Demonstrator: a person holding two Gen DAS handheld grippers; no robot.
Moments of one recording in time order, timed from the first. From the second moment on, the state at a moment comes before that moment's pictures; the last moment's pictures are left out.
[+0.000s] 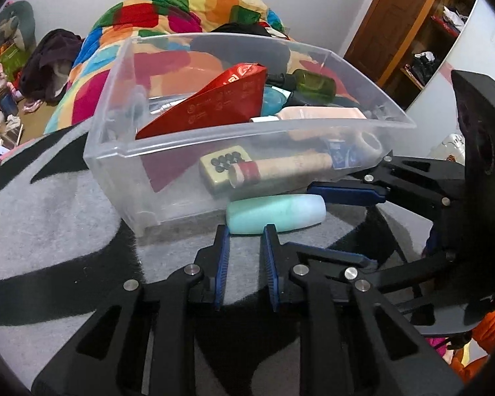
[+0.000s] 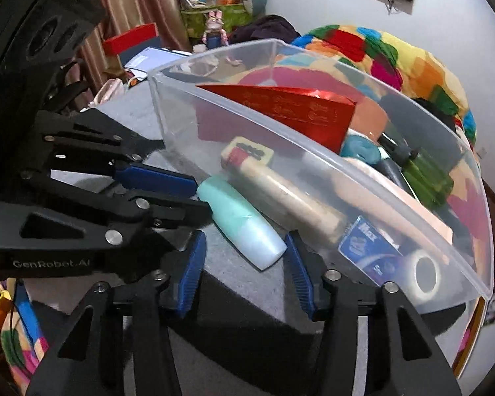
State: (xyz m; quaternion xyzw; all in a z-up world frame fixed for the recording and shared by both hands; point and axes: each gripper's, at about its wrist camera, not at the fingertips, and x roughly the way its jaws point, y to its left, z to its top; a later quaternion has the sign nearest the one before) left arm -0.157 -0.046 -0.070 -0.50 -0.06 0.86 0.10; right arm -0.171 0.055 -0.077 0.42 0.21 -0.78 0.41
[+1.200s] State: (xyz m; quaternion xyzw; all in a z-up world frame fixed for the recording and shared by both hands) left arm -0.083 -0.057 -0.017 -0.39 -0.03 0.92 0.05; right arm -0.162 0.026 -0.071 0.41 0.24 -0.77 0.42
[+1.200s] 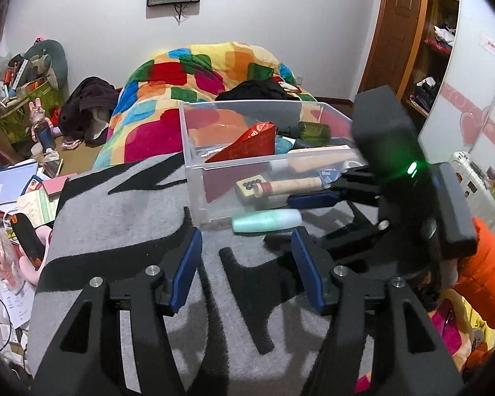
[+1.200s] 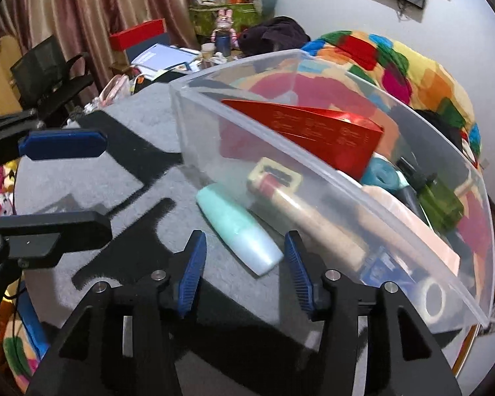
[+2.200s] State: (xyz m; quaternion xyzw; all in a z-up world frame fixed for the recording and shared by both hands) left arm -0.084 -0.048 0.016 -0.32 -0.05 0.95 0.02; right arm -0.161 0.116 0.011 0.33 0.08 -0.85 0.41
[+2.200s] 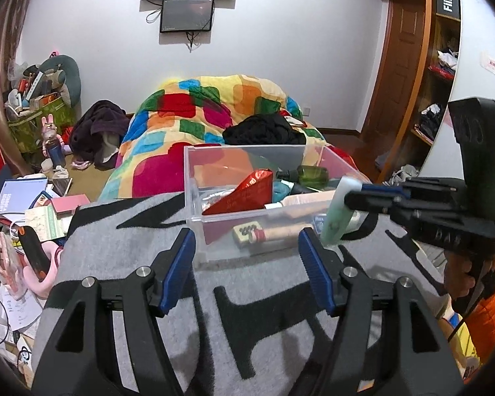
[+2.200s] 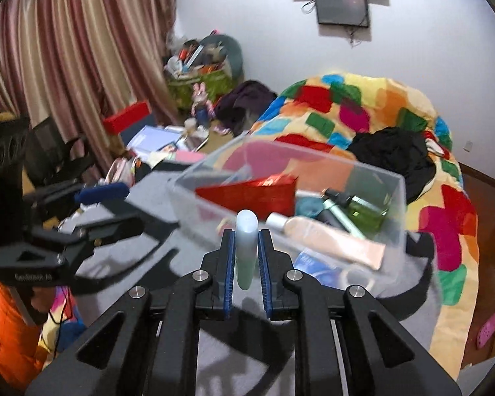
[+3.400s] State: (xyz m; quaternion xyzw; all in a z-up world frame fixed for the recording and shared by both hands) left arm -0.093 -0.027 0.025 -0.28 -0.04 0.96 0.00; right arm -0.158 0.139 0.017 0.32 0.04 -0.89 0.32
